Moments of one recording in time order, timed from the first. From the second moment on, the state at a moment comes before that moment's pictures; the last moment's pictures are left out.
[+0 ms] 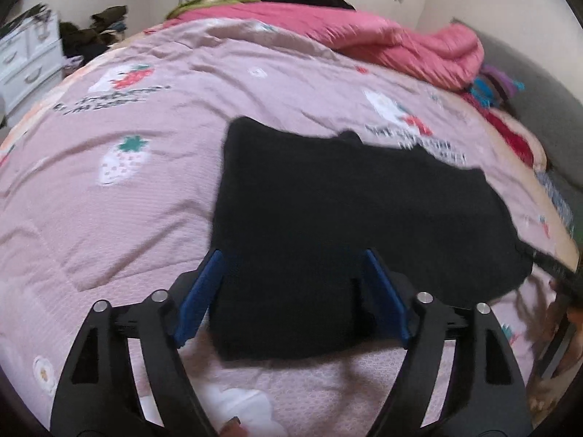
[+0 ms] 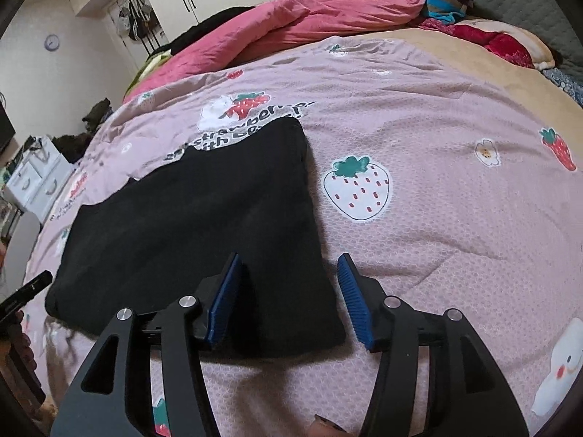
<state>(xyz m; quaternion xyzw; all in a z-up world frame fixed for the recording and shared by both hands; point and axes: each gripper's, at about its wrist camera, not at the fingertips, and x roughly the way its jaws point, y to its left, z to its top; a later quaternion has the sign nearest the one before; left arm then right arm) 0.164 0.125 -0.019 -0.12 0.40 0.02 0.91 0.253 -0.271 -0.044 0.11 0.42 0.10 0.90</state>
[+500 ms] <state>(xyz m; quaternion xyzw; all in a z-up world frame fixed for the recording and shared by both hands) 0.147 0.175 -0.042 -0.26 0.41 0.02 0.88 0.255 -0.278 -0.049 0.14 0.42 0.12 0.89</state>
